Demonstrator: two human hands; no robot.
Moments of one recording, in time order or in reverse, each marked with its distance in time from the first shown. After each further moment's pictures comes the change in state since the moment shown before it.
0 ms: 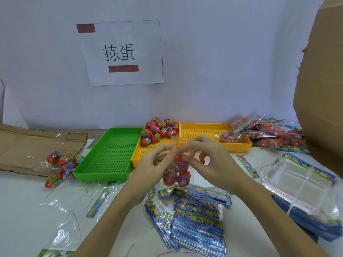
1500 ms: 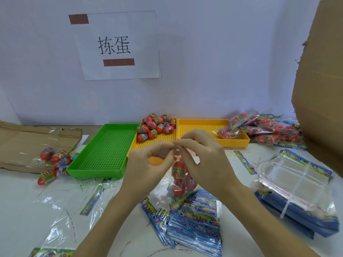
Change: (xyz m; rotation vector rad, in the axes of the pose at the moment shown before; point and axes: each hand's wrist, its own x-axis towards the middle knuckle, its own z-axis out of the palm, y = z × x) left_hand -0.005 0.001 0.008 0.327 0.251 0.406; right_hand -0.003 -0.010 0.021 -0.397 0.350 -0.276
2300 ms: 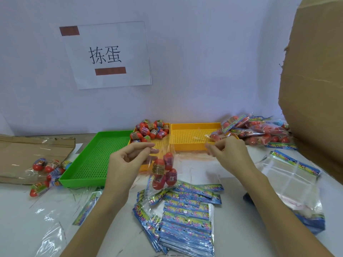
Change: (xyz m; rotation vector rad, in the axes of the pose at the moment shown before) left_hand 0.010 -0.013 -0.011 -0.367 0.128 -0.376; right_hand -0.008 0.093 -0.031 -0.076 -0.289 0.686
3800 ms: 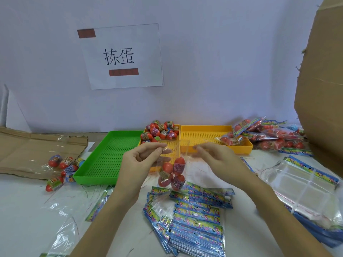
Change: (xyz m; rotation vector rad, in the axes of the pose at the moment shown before) left_hand 0.004 -0.002 -0.004 -0.077 -0.089 -0.008; right_hand -0.018 -0.043 0.010 0.314 -0.346 -0.082
